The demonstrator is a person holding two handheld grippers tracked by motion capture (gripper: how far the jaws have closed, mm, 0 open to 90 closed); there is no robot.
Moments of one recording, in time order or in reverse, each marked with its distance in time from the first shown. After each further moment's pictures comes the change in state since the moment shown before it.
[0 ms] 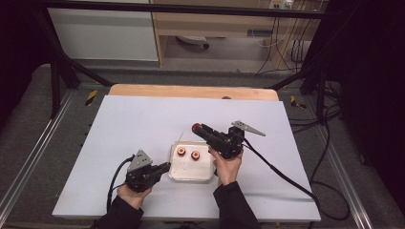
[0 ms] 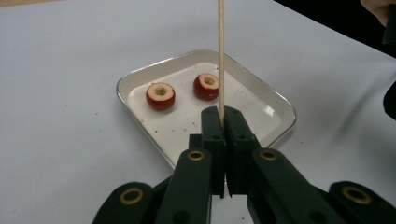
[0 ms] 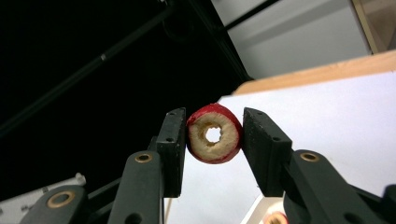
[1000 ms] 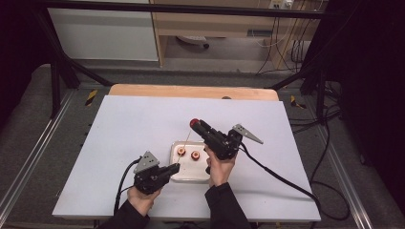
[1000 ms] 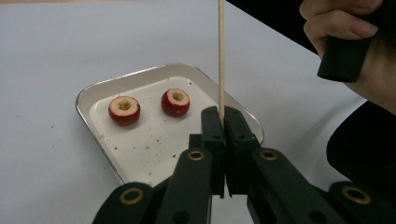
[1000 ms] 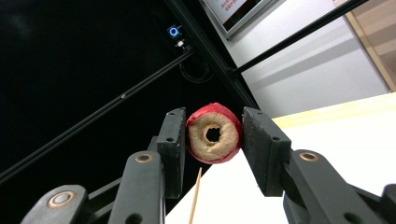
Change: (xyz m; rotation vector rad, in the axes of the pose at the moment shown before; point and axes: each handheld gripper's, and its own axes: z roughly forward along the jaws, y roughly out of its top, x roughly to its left) left arm -0.019 0.005 0.011 -0.041 -0.047 -0.056; right arm 0.001 -0.014 0.007 -0.181 0.067 0.003
